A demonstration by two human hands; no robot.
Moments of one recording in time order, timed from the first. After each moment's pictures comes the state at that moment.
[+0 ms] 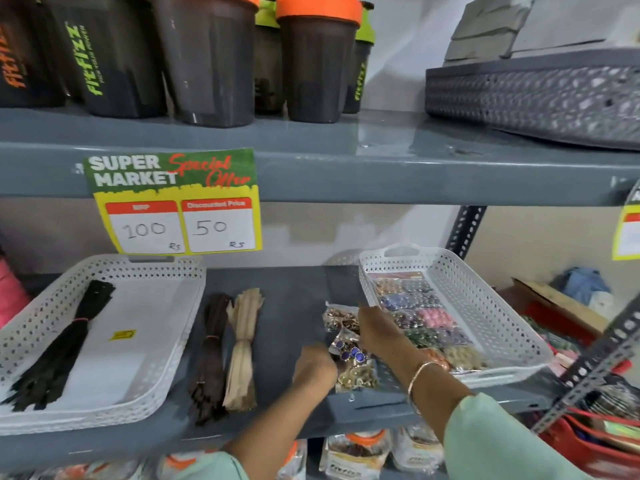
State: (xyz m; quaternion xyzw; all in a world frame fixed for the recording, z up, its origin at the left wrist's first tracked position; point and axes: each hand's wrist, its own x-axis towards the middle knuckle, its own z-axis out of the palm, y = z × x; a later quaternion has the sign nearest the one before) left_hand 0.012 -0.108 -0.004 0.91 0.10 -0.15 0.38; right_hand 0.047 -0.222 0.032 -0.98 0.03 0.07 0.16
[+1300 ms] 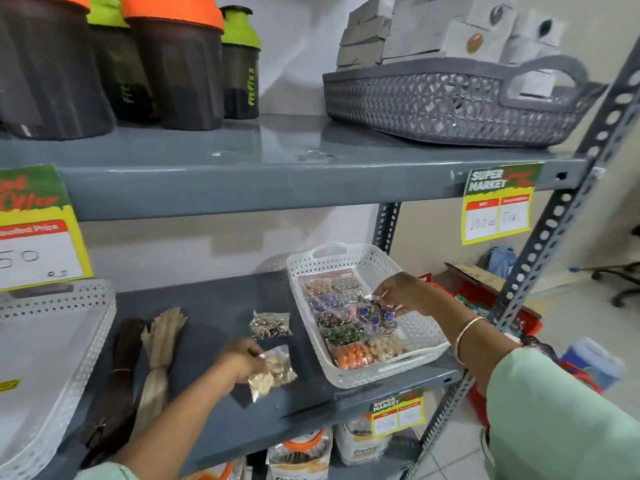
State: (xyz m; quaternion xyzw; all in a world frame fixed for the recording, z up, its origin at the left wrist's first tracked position) left_hand 0.036 -0.113 0.017 0.89 0.05 -0.18 0.42; right_hand 0.045 -0.400 0.103 -0.91 0.15 0.14 0.35
